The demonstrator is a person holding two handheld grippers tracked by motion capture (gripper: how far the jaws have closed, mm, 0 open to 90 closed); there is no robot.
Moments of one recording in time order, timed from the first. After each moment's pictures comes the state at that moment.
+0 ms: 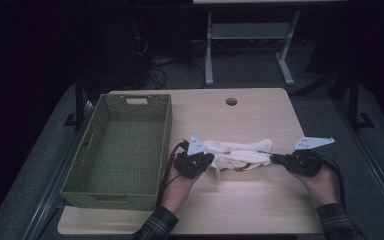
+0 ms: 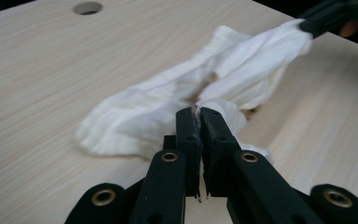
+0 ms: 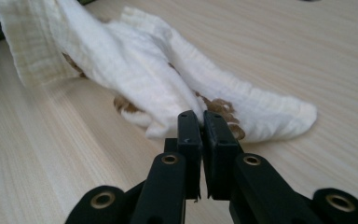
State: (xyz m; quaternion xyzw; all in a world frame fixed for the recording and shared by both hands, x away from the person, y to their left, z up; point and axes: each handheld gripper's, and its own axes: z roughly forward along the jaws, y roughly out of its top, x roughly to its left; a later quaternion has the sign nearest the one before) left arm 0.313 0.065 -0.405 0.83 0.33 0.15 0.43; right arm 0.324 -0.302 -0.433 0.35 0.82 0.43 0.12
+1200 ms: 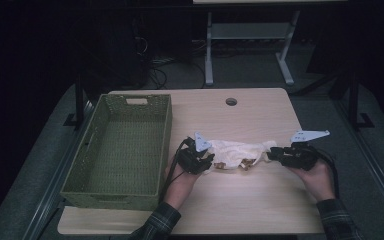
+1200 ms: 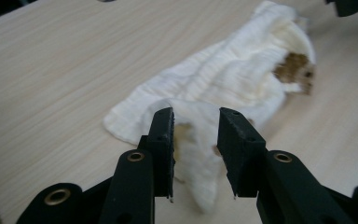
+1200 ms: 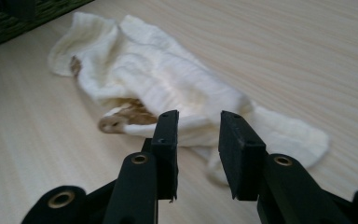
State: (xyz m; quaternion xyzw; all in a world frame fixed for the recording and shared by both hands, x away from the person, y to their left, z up) left arm 0.319 0.050 -0.410 0.85 0.33 0.18 0.37; right arm 0.344 -0.295 -0.433 0.37 0.82 0.42 0.11
